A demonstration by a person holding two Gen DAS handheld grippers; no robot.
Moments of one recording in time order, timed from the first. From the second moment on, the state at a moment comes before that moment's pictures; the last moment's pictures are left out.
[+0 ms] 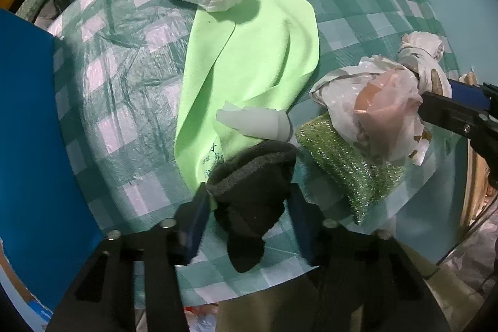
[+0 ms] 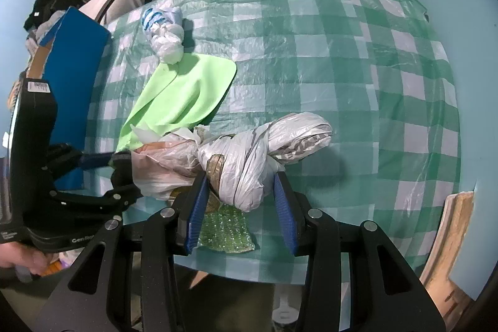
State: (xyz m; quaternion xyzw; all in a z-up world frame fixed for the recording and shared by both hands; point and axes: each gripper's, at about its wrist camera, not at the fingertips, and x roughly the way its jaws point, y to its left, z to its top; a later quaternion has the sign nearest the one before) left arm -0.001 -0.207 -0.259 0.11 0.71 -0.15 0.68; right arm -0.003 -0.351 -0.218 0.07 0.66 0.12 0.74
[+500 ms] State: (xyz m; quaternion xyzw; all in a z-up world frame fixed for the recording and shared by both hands) left arm -0.002 -0.169 -0.227 0.06 0.70 -0.15 0.70; right arm -0.004 -0.355 -0.198 0.07 0.64 0.13 0.76
